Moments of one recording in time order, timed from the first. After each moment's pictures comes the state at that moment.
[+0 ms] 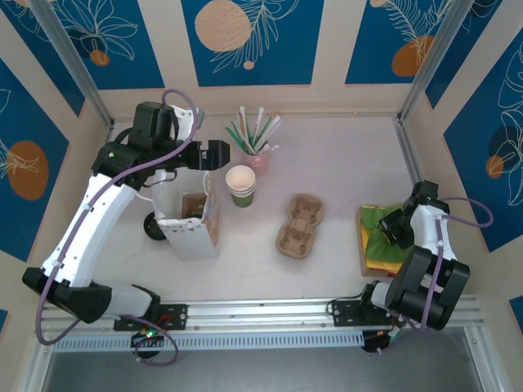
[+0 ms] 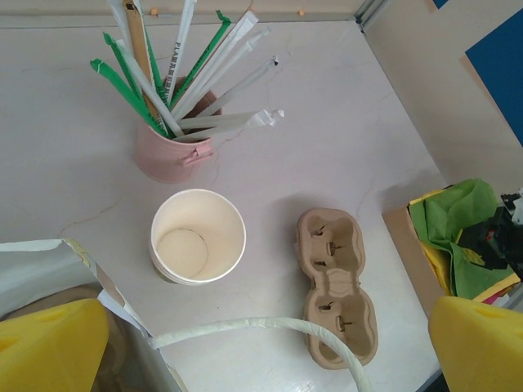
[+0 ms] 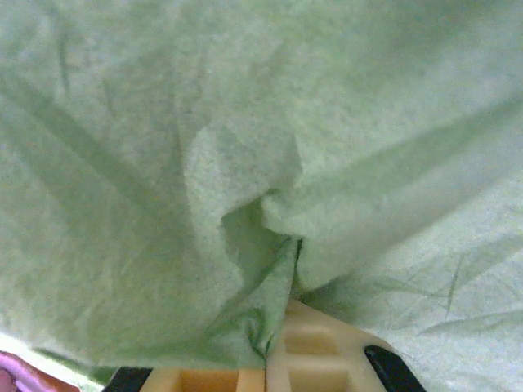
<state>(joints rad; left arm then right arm) -0.44 1.35 1.67 -0.99 0.29 -0.31 -0.46 1.25 0.78 -0.94 -0.10 0.64</state>
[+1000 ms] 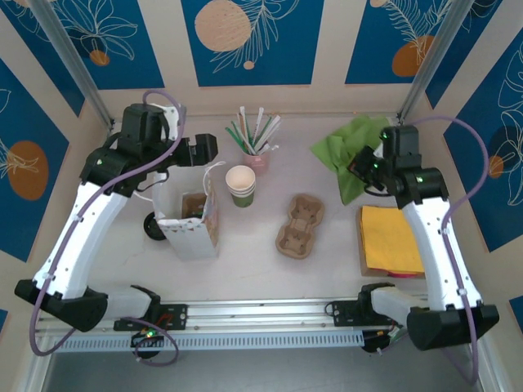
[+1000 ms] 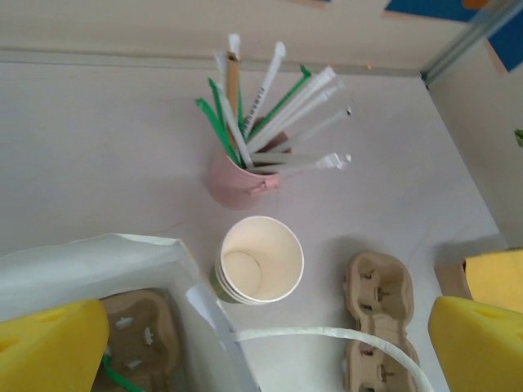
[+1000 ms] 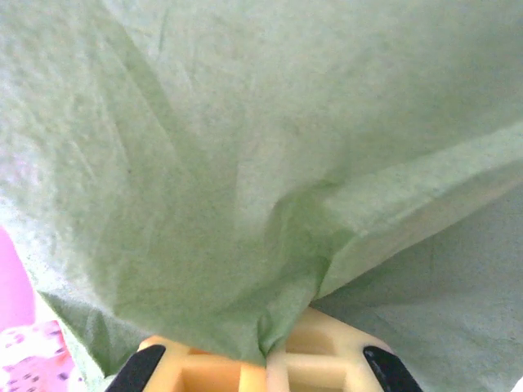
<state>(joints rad) -0.42 1.28 1.67 -0.99 0.07 -0.38 0.15 1.15 1.36 -0.93 -0.13 0.69</state>
